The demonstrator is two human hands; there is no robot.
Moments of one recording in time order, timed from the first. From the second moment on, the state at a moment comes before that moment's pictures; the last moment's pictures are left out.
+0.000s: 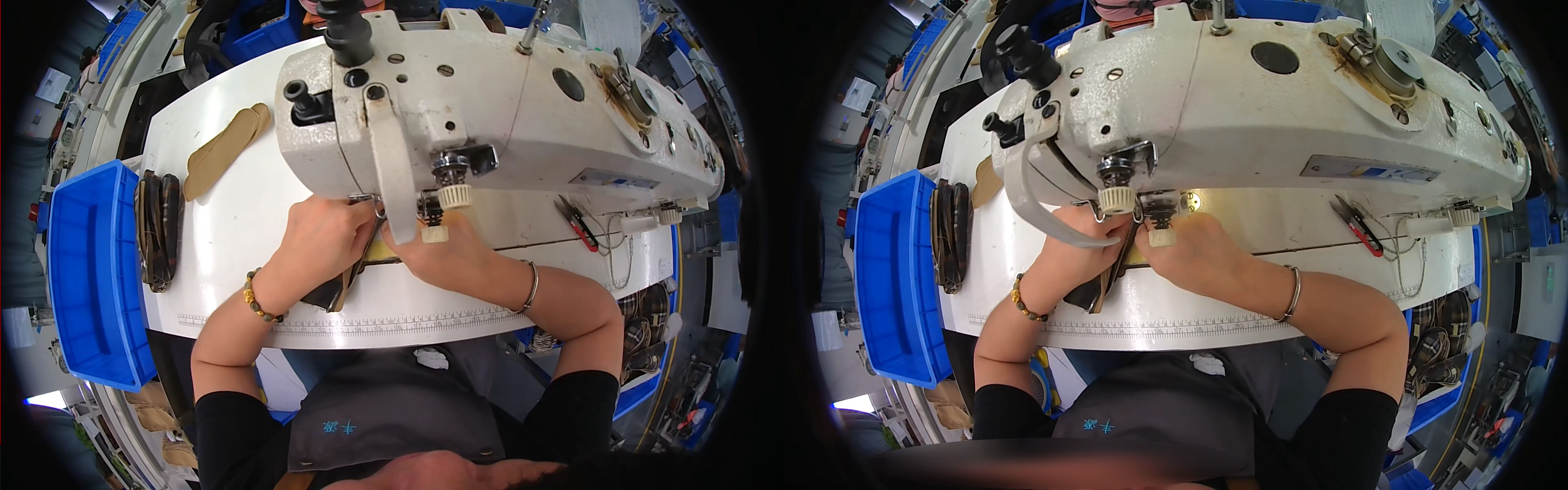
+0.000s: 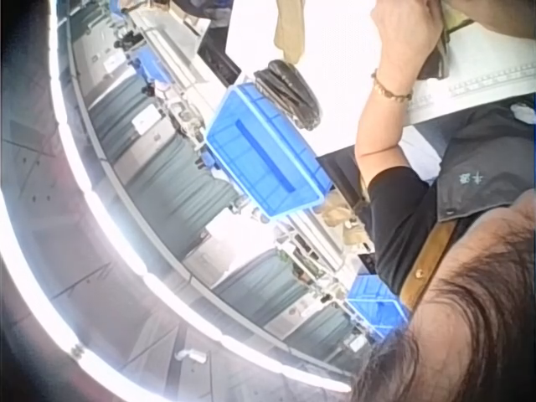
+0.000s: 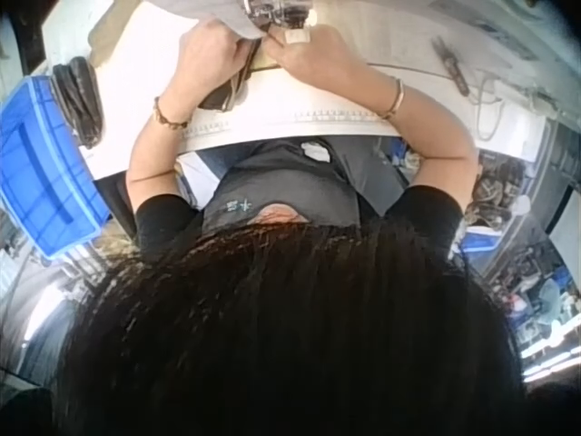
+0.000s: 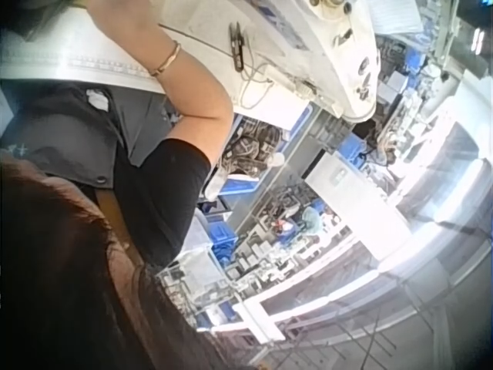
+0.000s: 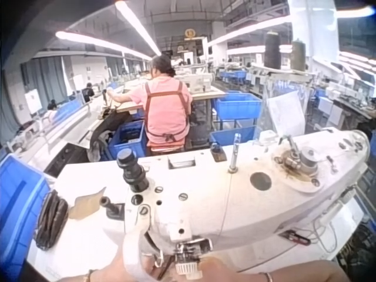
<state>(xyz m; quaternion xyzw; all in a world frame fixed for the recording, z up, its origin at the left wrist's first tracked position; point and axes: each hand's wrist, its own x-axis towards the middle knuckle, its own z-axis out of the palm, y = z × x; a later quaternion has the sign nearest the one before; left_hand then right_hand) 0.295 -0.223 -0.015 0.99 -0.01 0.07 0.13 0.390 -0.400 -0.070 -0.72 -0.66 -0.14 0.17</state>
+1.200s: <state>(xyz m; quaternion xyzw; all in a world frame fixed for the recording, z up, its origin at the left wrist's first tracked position) 0.287 -0.228 -0.031 0.98 -0.11 0.18 0.08 0.383 -0.399 -0.063 -0.63 -0.72 -0.17 0.24</state>
